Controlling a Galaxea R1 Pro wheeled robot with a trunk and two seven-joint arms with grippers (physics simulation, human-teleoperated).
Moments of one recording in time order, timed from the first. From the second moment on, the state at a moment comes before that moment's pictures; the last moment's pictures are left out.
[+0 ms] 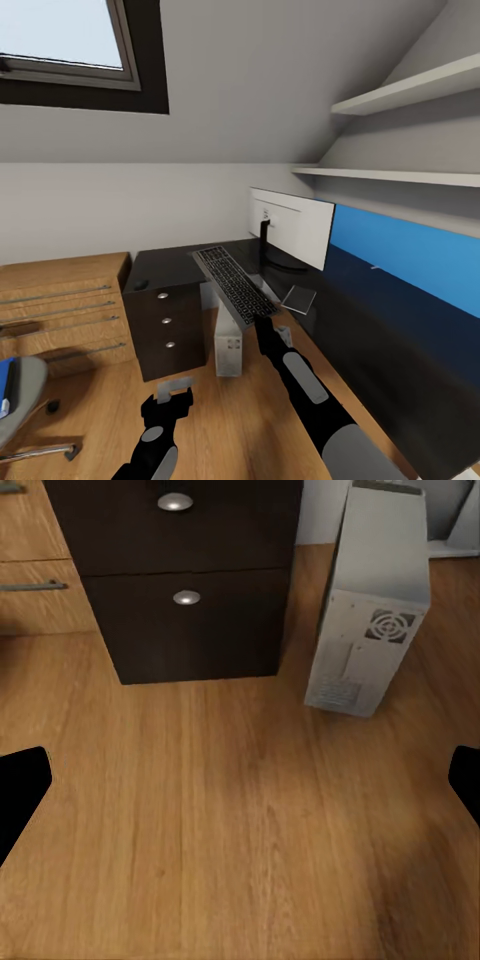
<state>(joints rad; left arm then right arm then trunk) -0.21 0.02 -0.40 -1.19 0.40 0.25 0.60 -0.59 0.15 0.31 -0.86 -1.50 0.00 -0.11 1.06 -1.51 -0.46</state>
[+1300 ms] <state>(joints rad) -0.21 0.02 -0.40 -1.20 0.40 0.25 0.60 -0.59 0.15 0.31 -0.85 -1.50 -0.02 -0.11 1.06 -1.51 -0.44</state>
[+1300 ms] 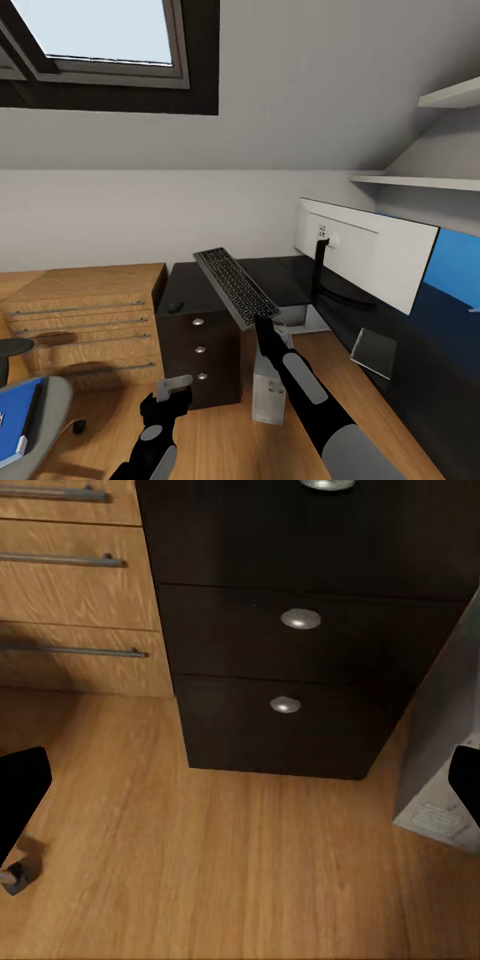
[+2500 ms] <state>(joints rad) -0.04 0.06 -0.39 -1.53 0.40 0.25 0.60 -0.59 0.17 0.31 -0.75 -1.51 -0.18 -0.10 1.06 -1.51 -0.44</state>
